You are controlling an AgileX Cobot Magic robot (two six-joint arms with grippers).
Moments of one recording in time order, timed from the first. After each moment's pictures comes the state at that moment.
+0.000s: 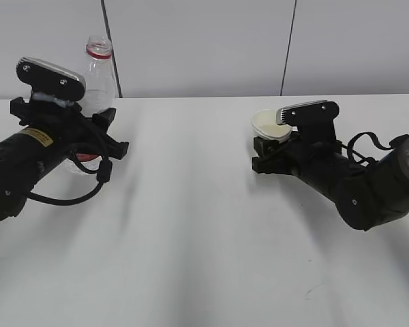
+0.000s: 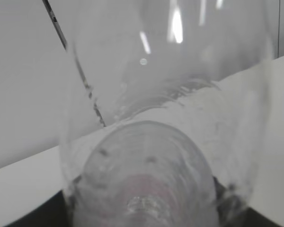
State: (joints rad) left arm -0.39 1.86 -0.74 -0.16 -0.88 0.37; right arm 0.30 2.11 -0.88 0.07 -0.81 -0.04
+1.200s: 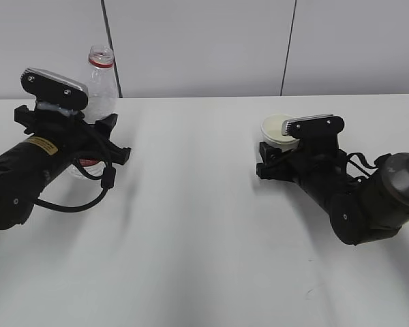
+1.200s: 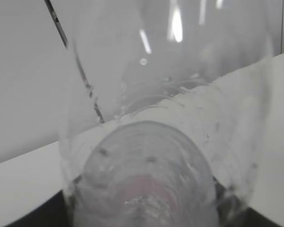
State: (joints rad) left arm -0.39 1.91 -0.74 -0.16 -0.94 0.35; right arm 0.30 2.21 -0.88 0.16 -0.97 -0.06
